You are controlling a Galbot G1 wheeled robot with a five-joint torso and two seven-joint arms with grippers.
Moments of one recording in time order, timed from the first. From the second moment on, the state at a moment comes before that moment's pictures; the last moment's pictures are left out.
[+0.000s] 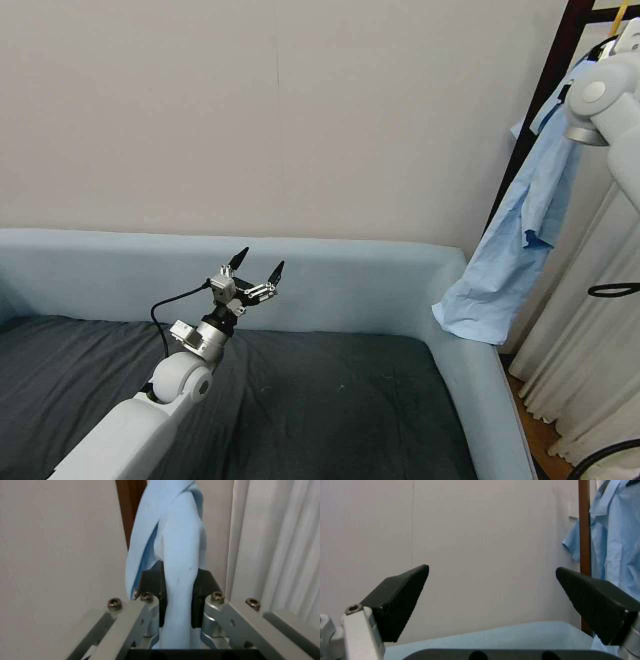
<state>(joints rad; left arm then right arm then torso) 0.76 -0.96 -0.08 -1.57 -0.71 -0.46 0.15 0.41 0.78 -0.31 1.29 1.33 -0.55 0.94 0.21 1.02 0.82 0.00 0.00</state>
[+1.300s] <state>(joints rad) 1.45 -1.38 -0.38 -2.05 -0.30 -0.24 -0.13 -1.54 1.30 0.63 2.07 0.19 0.15 0.15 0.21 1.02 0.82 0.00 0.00</state>
